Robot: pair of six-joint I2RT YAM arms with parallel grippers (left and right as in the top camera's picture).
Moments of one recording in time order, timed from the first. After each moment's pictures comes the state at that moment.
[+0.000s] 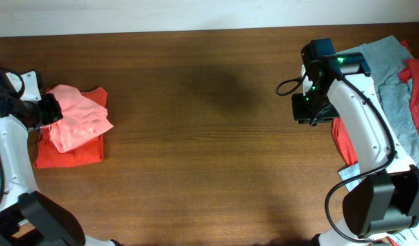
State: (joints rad) left arm 0.50 1.69 1.47 -0.85 0.23 0.14; right arm 0.08 1.78 1.64 -1.39 0.09 0.11
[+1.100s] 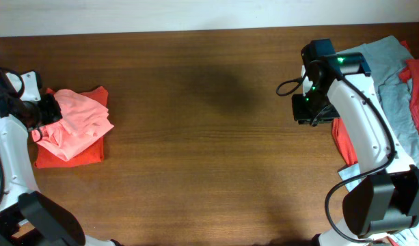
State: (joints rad) left arm 0.50 1.69 1.47 -0.85 0.21 0.14; right arm 0.08 1.78 1.64 -1.40 0.09 0.10
